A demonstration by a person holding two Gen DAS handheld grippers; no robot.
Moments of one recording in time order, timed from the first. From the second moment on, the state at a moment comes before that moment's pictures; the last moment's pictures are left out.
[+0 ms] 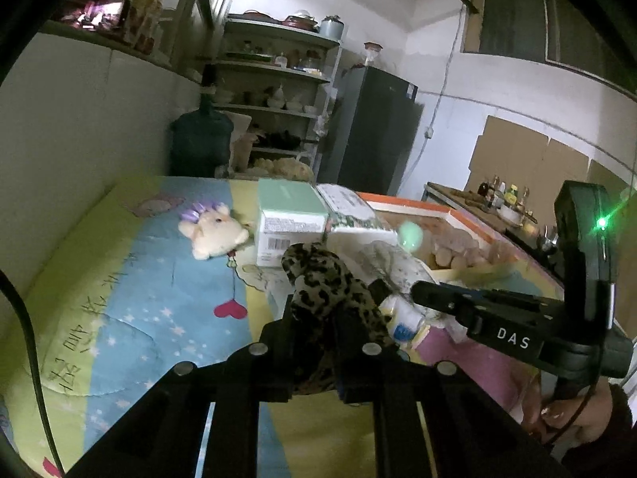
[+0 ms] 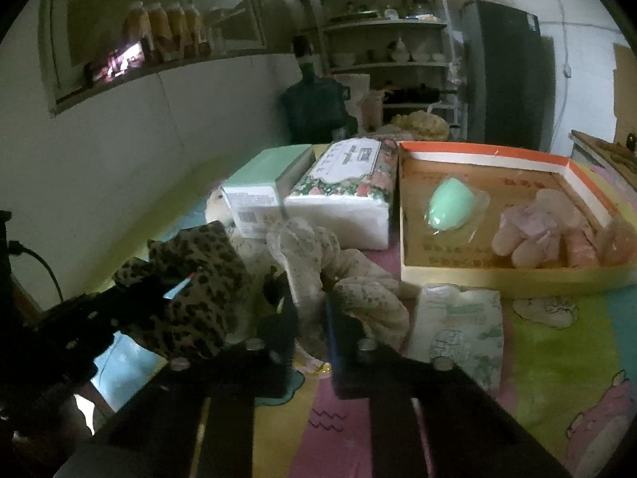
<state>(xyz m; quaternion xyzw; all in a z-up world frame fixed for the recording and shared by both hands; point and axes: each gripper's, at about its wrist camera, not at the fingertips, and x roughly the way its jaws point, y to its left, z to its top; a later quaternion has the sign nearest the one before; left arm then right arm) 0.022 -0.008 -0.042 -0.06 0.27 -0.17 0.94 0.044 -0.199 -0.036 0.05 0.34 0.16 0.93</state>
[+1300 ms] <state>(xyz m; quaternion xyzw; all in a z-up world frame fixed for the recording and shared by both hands) 0.039 -0.080 0.021 -0.03 0.21 -0.24 0.95 0.010 -0.263 0.046 0.06 0.22 0.11 0.97</state>
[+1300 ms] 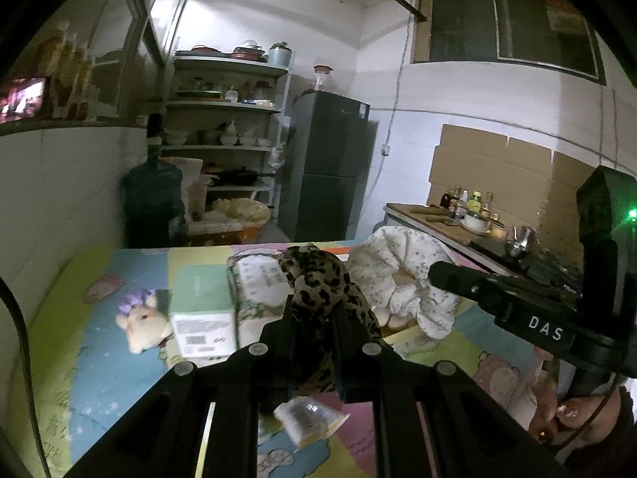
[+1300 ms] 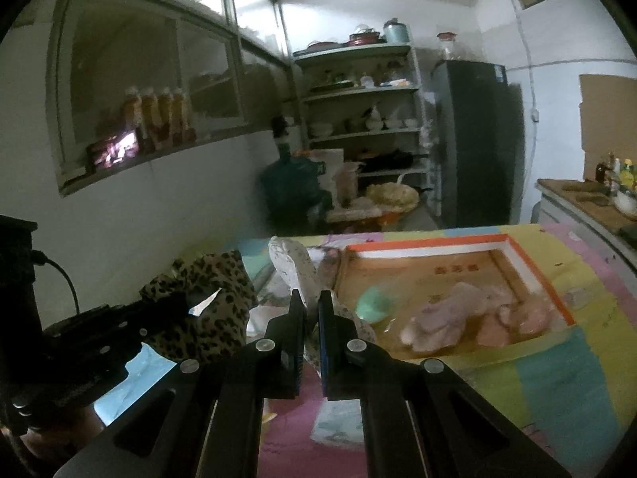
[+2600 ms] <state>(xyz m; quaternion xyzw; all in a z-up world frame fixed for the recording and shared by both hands) 0.211 -0.248 0.012 -0.04 0.30 -0.26 0.92 0.143 -0.416 0.049 0.03 0.26 -0.02 0.97</state>
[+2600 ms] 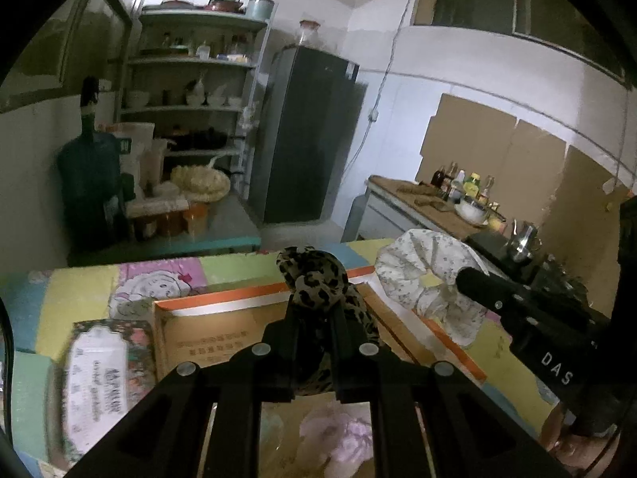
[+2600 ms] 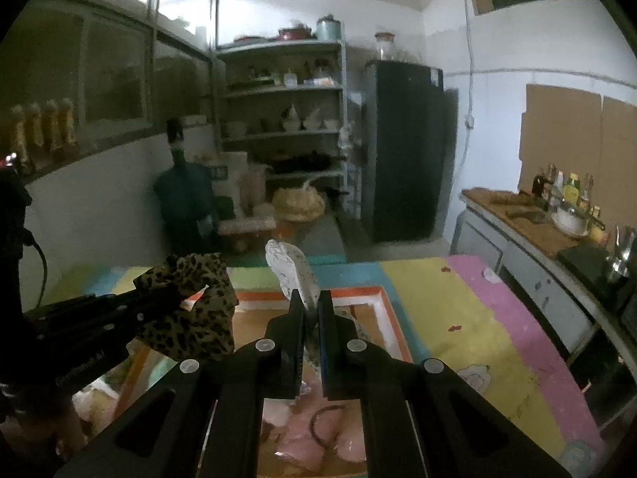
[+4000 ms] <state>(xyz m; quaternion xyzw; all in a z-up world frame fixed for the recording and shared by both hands) 0.278 -0.268 -0.055 -0.04 0.43 -0.20 0.88 0.210 -0.424 -0.036 0.08 0.38 0.00 0.92</state>
